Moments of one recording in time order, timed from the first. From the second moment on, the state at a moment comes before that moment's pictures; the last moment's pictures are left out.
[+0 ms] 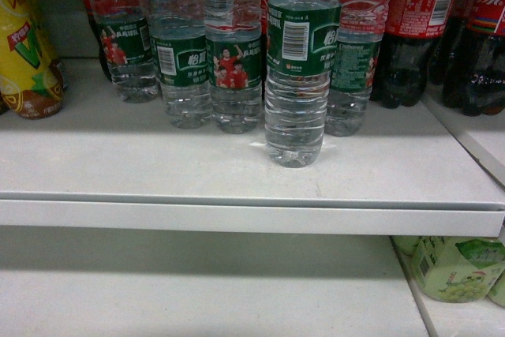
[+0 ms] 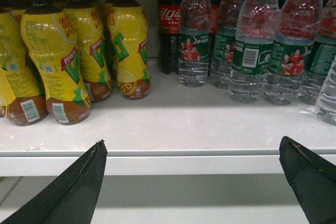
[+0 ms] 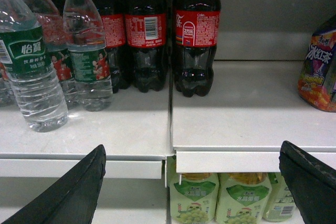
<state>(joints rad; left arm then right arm) 0.00 0.01 0.01 0.00 0.00 0.00 0.00 0.00 0.01 0.00 0.00 0.00</state>
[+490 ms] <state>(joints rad) 0.00 0.01 0.01 0.00 0.00 0.00 0.00 0.00 0.01 0.00 0.00 0.00</state>
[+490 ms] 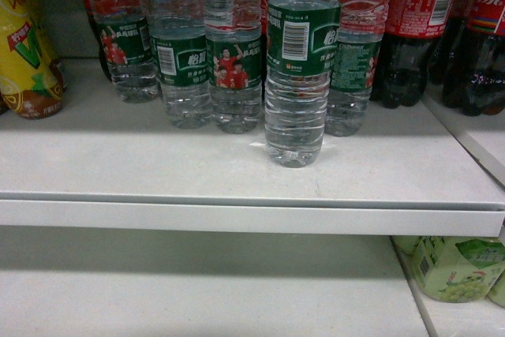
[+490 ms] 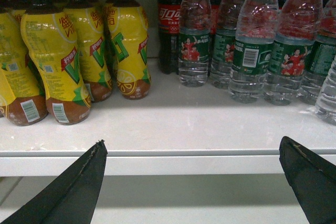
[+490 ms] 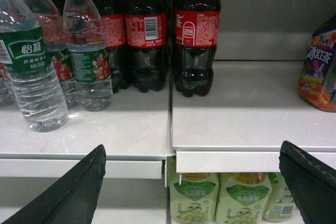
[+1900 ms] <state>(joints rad) 0.00 0.01 0.01 0.00 0.00 0.00 0.00 0.75 0.40 0.32 -0.21 0.14</state>
